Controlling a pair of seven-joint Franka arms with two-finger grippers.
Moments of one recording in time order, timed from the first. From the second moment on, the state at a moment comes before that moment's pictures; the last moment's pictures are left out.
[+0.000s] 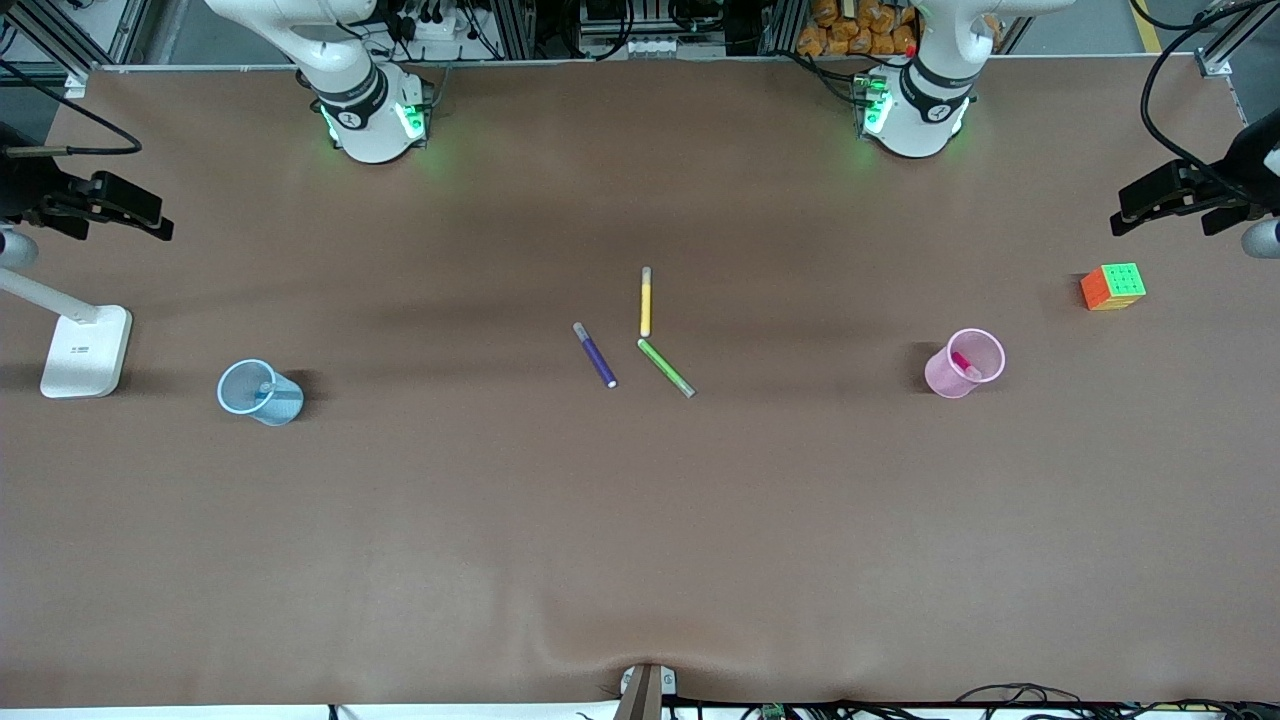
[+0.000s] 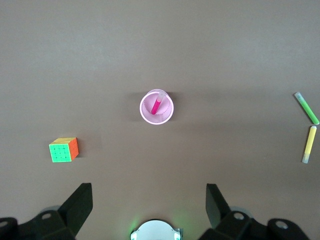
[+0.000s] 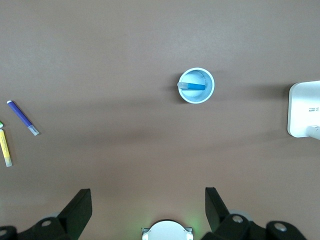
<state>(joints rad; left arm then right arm) -0.07 -0.02 0.06 -1.52 0.00 1.43 -0.02 -0.03 -0.04 -0.01 -1.58 0.03 1.40 0.01</state>
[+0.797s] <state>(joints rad) -0.07 -0.02 0.05 -1.52 0.03 1.48 -0.02 -0.03 -0.04 -0.01 -1.56 0.03 1.39 0.01</state>
